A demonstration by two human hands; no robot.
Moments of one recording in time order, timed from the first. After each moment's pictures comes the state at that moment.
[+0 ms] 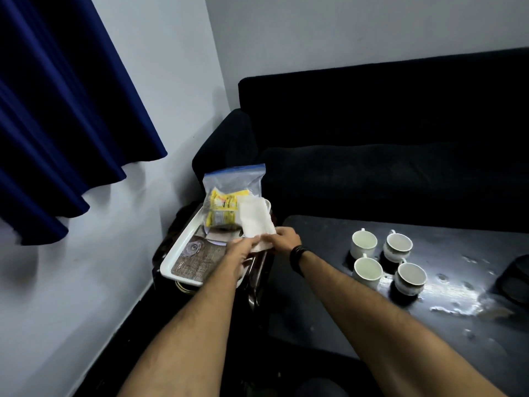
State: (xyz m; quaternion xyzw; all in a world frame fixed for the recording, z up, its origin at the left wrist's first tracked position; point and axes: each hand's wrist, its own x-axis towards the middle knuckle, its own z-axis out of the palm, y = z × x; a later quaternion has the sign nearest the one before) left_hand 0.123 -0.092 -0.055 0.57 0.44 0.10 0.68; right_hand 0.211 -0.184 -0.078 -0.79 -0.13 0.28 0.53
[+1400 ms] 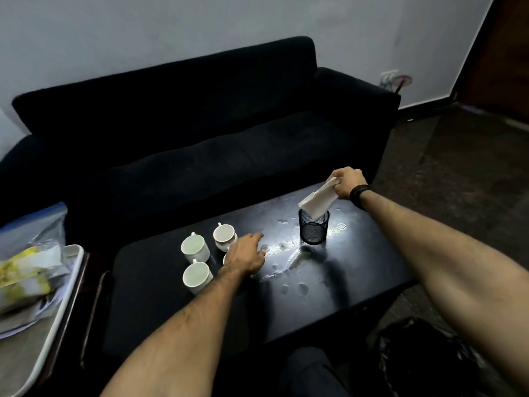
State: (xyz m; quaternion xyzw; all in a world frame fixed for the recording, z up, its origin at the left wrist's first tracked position) left_hand 0.277 -0.458 -0.097 0.98 -0.06 -0.09 0.17; right_hand 0.378 -0.739 -0.032 -0.94 0.10 -0.03 0.32
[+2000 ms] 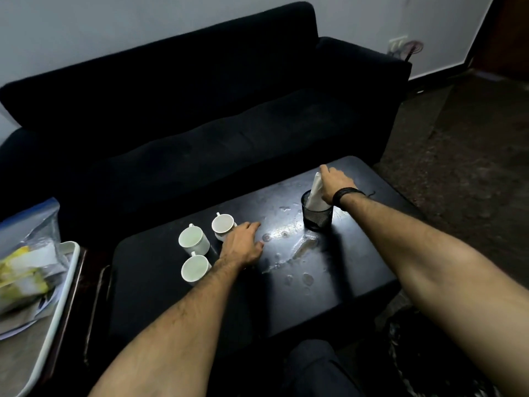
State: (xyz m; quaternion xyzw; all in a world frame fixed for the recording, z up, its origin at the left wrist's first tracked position) left_hand 0.296 -0.451 -0.116 0.99 -0.06 -0.09 0.11; right_hand 0.393 -0.708 -0.089 -0.99 0.03 0.02 0.14
